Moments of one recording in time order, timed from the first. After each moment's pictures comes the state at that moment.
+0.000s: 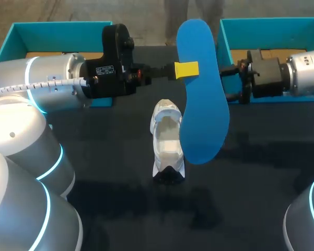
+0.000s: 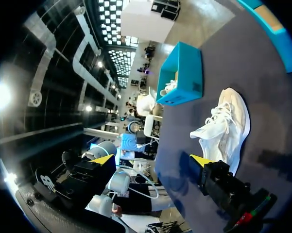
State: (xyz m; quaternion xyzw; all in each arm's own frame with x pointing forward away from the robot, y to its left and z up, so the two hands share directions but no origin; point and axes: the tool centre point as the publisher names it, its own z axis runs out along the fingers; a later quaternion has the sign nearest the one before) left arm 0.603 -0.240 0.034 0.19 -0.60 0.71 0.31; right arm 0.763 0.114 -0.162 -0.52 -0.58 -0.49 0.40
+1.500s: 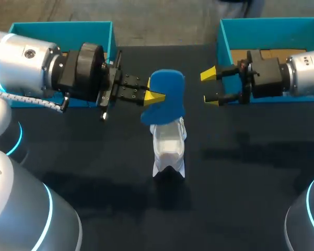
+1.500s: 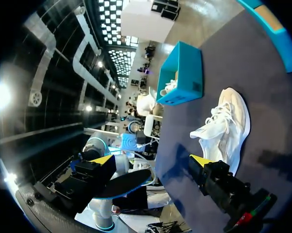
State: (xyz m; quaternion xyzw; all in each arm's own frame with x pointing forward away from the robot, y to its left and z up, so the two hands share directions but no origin) left arm 0.621 -0.183 -0.033 -0.20 -0.73 0.65 -0.06; right arm 0.763 0.114 -0.162 -0.52 -0.58 -0.49 0.40
